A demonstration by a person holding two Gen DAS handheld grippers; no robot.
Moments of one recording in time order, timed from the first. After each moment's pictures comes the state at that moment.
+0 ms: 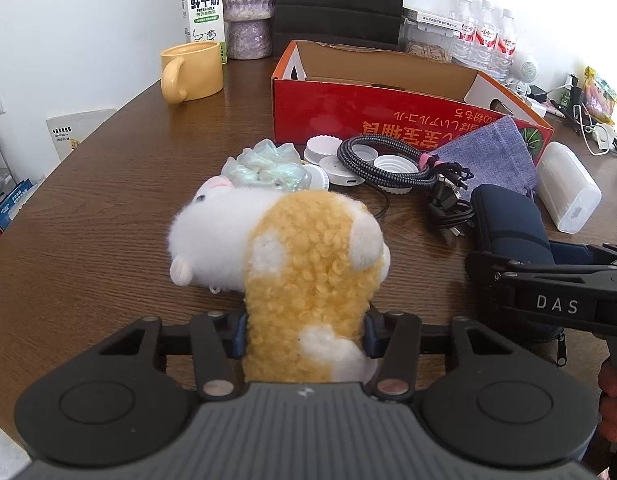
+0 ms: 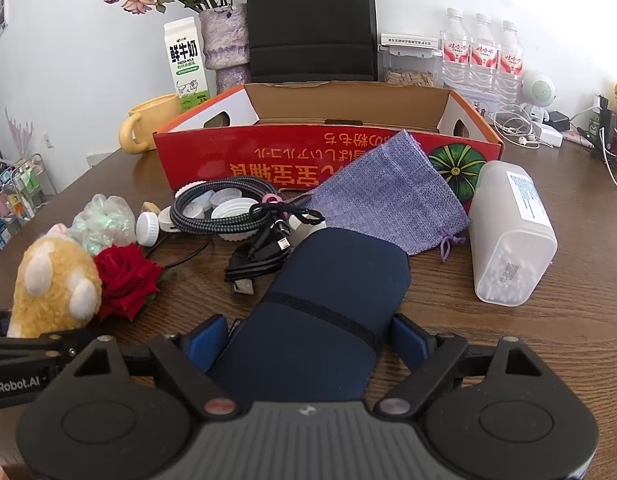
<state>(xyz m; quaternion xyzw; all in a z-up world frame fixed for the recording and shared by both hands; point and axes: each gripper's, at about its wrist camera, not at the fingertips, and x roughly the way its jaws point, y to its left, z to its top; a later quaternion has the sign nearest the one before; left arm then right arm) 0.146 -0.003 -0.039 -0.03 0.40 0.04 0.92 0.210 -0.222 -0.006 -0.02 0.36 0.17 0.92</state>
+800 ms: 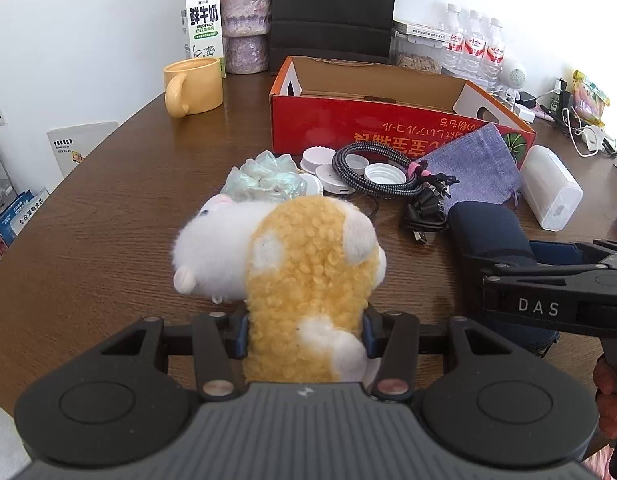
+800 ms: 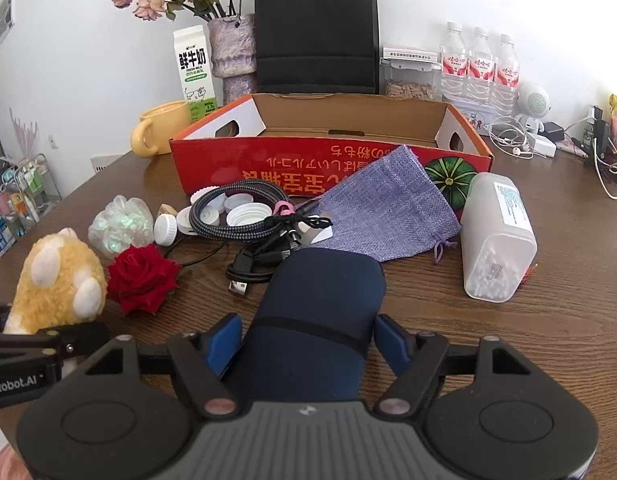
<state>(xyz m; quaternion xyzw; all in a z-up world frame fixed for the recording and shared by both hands) 0.127 -0.005 -0.029 -0.03 0.38 0.03 0.92 0.190 -0.217 0.006 -0.03 0.36 0.16 0.92</state>
